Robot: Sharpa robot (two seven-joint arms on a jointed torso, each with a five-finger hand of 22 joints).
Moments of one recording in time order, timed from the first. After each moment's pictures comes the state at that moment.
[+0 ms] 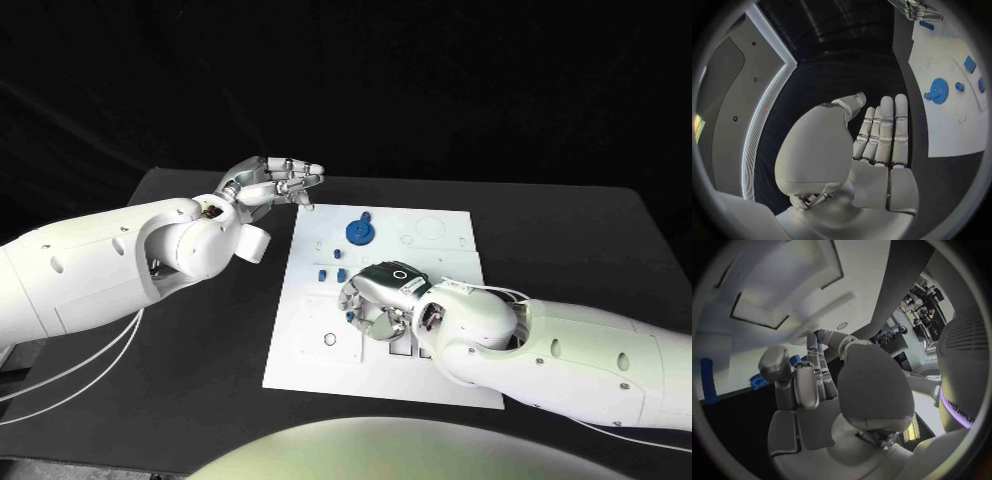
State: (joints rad) left arm 1.12 -0.95 0.03 1.55 -0.09 -0.21 0.30; left_hand 1.46 -0.19 0.54 0.12 0.06 0.81 0.21 0.34 0.14 0.75 0.17 0.53 0.07 0.90 0.10 1.13 0.28 0.17 0.81 0.19 0.91 0.63; right arm 1.06 -0.63 -0.17 1.70 -1.70 -0.29 -0.25; right_hand 1.31 -0.25 0.61 0.04 0.18 0.95 0.14 0.20 0.33 1.23 0.07 0.07 0.14 1.47 -0.01 1.39 1.17 0.12 1.30 0.10 1.09 1.19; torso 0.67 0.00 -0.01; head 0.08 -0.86
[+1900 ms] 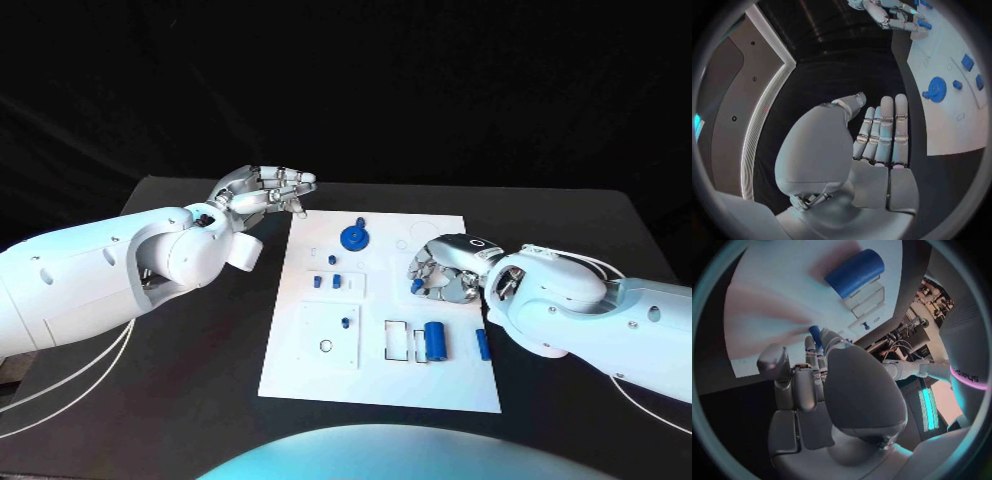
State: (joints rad) left arm 1.12 -0.95 0.02 1.55 -0.09 -0.20 0.29; left_hand 1.46 -0.19 0.54 0.12 0.06 0.81 0.21 0.34 0.14 0.75 0.17 0.53 0.07 0.90 0.10 1.13 0.27 0.17 0.81 0.19 0.90 0.63; right arm 1.17 -0.88 -0.16 1.73 -1.56 -0.25 -0.26; right_hand 1.54 -0.17 0.25 0.29 0.19 0.99 0.14 0.13 0.30 1.18 0.08 0.13 0.07 1.46 0.01 1.43 1.18 0.12 1.34 0.10 1.04 1.20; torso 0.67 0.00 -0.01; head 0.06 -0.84
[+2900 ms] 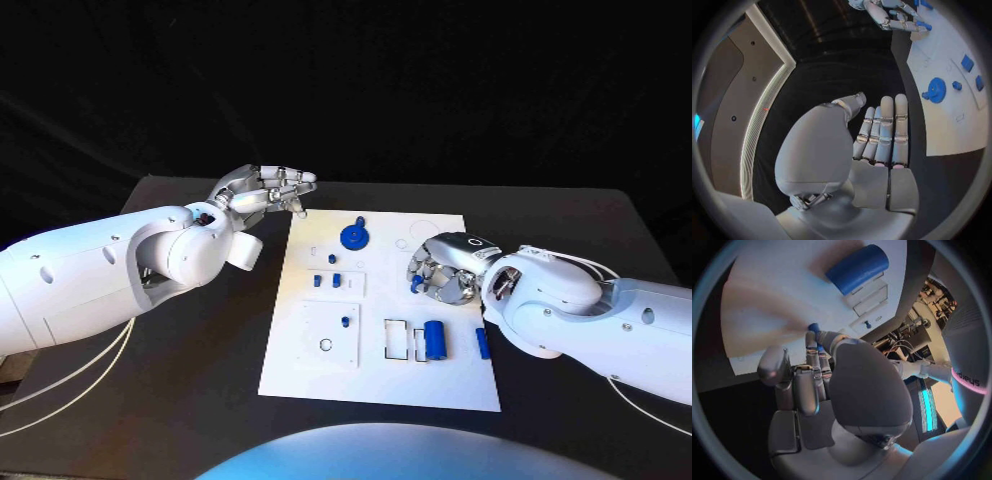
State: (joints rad) left arm 1.12 -0.95 0.02 1.55 -0.09 -0.20 0.28; left_hand 1.46 -0.19 0.54 0.12 0.06 0.81 0.21 0.34 0.14 0.75 0.17 0.53 0.07 0.90 0.10 1.13 0.27 0.17 0.81 0.19 0.90 0.63; right arm 1.17 -0.87 -0.17 1.74 -1.59 -0.28 -0.28; right_hand 1.48 -0.19 0.58 0.19 0.19 1.11 0.11 0.20 0.33 1.32 0.05 0.12 0.10 1.47 -0.02 1.45 1.20 0.12 1.36 0.08 1.07 1.26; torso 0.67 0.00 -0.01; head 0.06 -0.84
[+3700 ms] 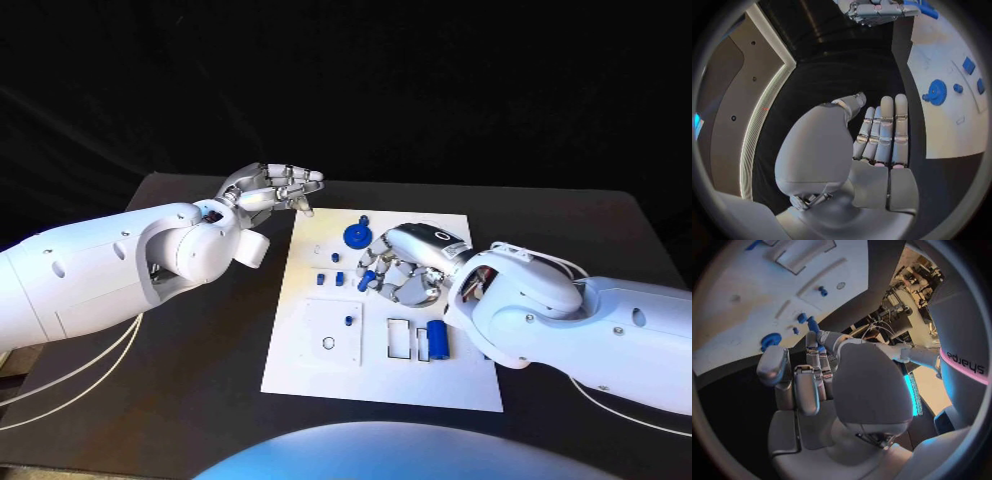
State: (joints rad) left arm 1.12 -0.94 0.02 1.54 -0.09 -0.20 0.28; left_hand 1.46 -0.19 0.54 0.12 0.06 0.81 0.21 0.34 0.14 0.75 0.17 0.53 0.07 0.90 0.10 1.13 0.27 0.17 0.81 0.19 0.90 0.63; right arm 1.19 -0.78 -0.15 1.86 -1.50 -0.38 -0.25; right_hand 1.43 -0.20 0.62 0.15 0.19 1.09 0.11 0.20 0.33 1.32 0.05 0.11 0.11 1.47 -0.02 1.45 1.19 0.12 1.36 0.08 1.07 1.26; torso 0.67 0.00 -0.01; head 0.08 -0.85
